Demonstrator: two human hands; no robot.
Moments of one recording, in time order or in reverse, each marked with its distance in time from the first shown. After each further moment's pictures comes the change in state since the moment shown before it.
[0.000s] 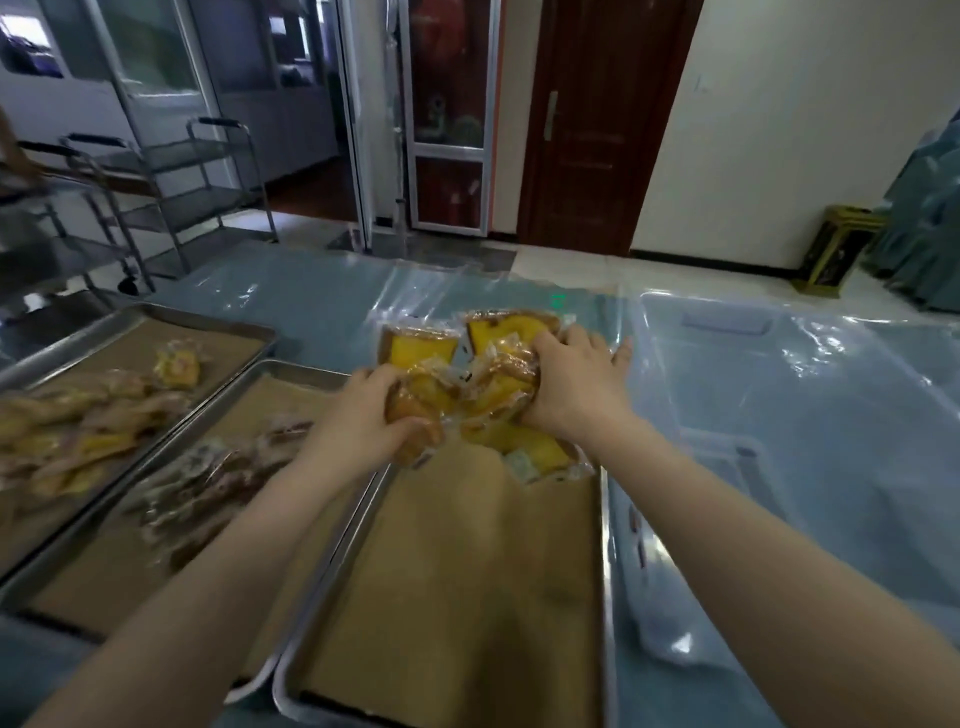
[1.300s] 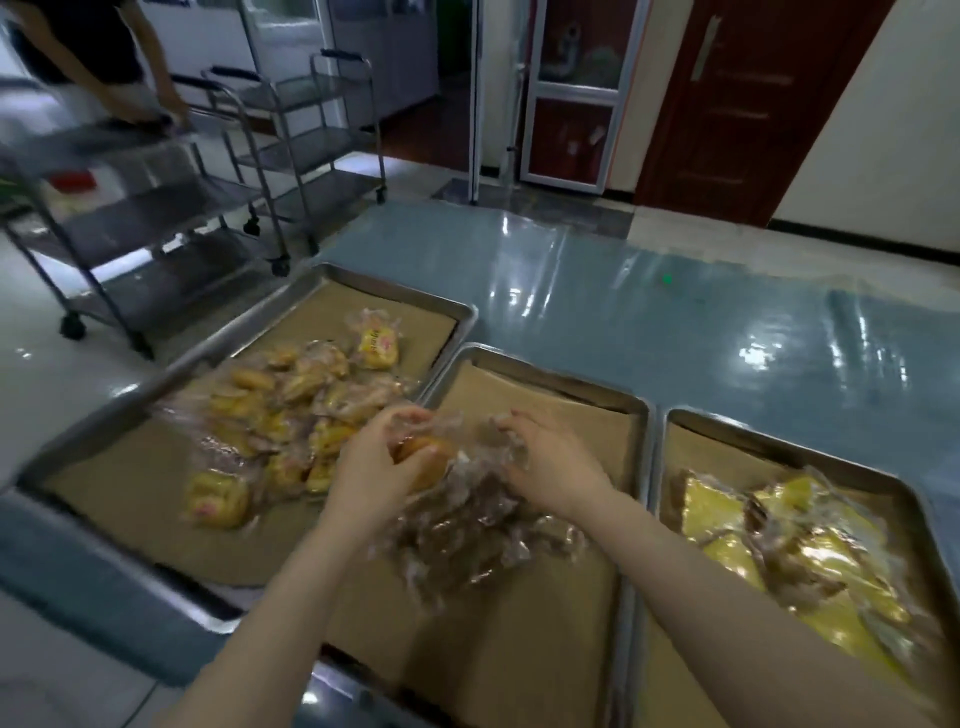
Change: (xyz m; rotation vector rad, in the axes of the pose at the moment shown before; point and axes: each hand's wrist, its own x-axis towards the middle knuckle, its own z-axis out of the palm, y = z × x) left_hand -0.009 -0.305 -0.115 -0.432 0.157 -0.271; right_hand 0.086 -0.296 0.216 0.312 -0.288 -0.317
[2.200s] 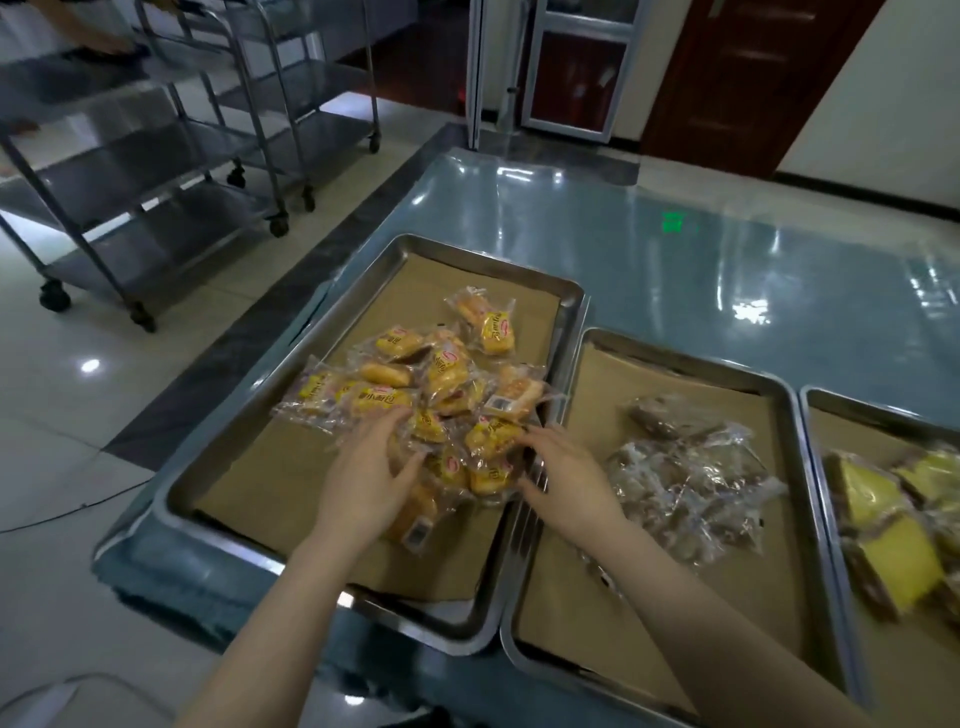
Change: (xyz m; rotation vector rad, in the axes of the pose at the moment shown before) left_hand 0.052 -0.159 -0.190 0.326 -0.108 0.016; right_hand 0.068 -0.169 0.118 0.078 -0.010 0.169
